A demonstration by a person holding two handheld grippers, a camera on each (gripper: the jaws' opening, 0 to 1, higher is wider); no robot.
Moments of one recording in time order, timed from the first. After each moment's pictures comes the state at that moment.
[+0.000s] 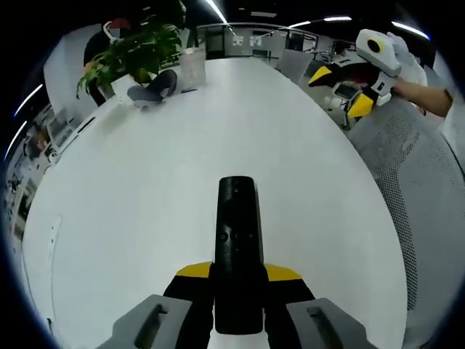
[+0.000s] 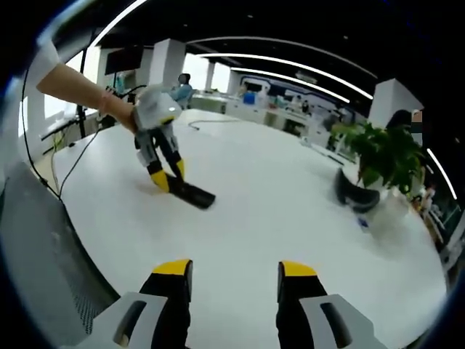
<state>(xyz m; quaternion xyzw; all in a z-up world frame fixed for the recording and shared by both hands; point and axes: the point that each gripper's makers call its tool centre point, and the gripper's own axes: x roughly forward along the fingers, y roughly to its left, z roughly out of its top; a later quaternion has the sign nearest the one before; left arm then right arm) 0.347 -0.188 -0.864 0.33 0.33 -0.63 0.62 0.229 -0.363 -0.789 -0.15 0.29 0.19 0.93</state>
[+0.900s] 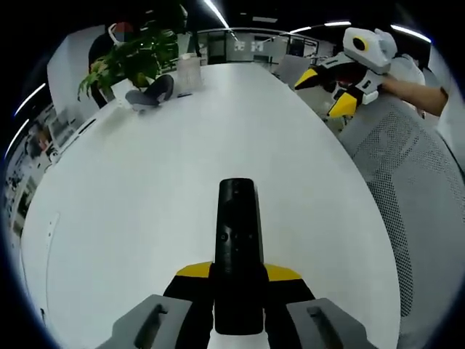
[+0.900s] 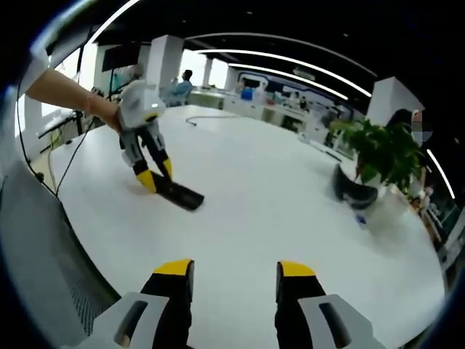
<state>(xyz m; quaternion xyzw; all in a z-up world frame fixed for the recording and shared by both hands) 0.327 -0.185 -0.862 0.31 0.32 -0.63 0.63 0.228 -0.366 -0.791 -0.15 0.30 0.19 0.92</state>
